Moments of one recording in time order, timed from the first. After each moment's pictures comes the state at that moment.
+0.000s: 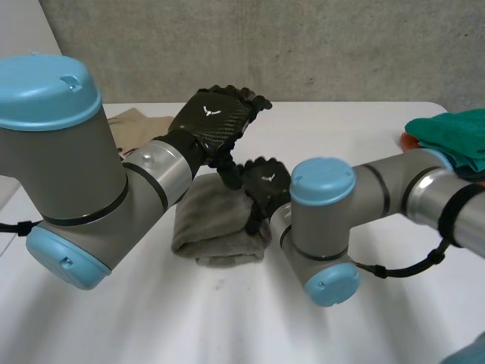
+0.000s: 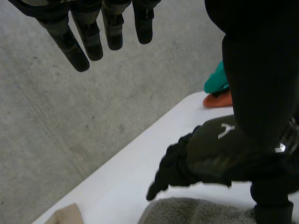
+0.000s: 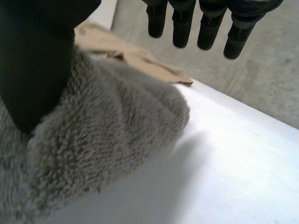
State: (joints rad) left arm 4.08 -1.94 -1.24 3.12 -1.42 3.35; right arm 2.29 -0.73 1.06 -0.09 1.62 3.08; left_hand 0.19 0.21 0.21 0.20 0.05; right_hand 0.23 0.22 0.22 0.23 0.05
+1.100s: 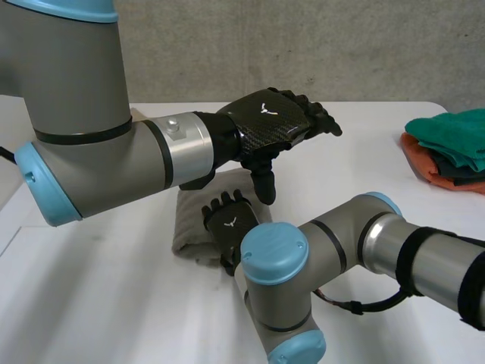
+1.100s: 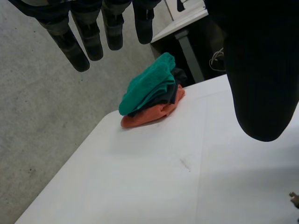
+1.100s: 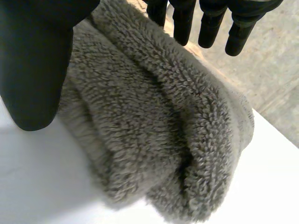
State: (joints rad) left arm 4.09 -2.14 -0.76 2.65 -1.01 3.54; right arm 2.48 -0.70 1.19 -0.24 1.74 2.79; left_hand 0.19 0.21 0.21 0.20 0.05; right_hand 0.22 0.21 0.21 0.21 0.05
